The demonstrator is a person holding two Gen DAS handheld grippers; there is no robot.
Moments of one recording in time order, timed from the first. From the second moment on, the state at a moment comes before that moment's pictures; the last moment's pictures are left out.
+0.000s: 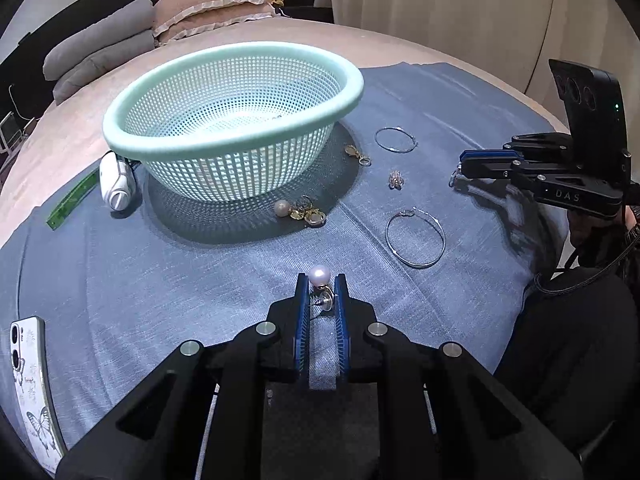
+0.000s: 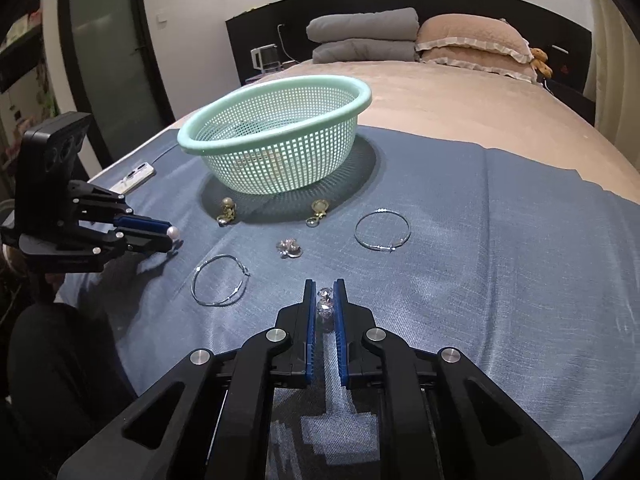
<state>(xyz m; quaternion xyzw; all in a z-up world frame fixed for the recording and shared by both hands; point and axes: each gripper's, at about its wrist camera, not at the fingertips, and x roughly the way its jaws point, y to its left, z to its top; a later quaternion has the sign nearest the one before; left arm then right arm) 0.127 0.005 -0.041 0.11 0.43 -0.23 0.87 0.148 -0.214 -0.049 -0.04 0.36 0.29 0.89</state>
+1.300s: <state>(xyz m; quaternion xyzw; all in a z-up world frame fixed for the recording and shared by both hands) 0.227 0.011 0.005 0.12 0.41 -0.24 0.87 0.244 -0.122 0.002 -0.08 0.33 0.39 0.86</state>
